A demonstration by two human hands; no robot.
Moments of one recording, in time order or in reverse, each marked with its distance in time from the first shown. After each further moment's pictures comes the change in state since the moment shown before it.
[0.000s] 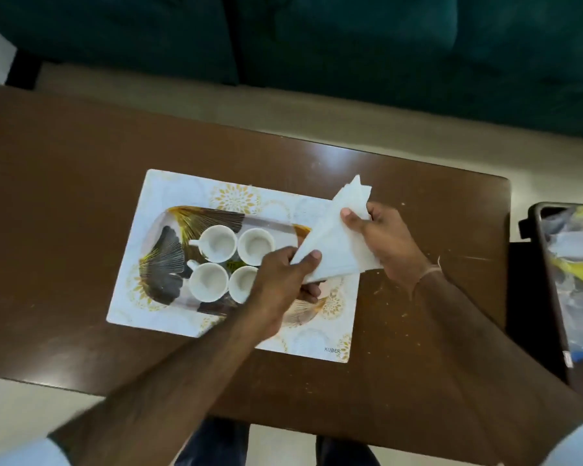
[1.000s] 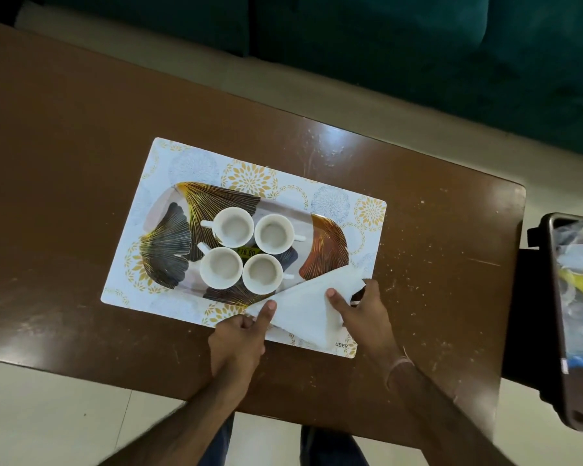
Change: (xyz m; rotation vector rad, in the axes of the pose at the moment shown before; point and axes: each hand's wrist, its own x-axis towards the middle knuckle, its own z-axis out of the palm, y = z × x) left_hand -0.036 -0.120 -0.064 0.353 0.529 -0.207; right_hand -0.064 0.115 0.063 -0.256 0.101 0.192
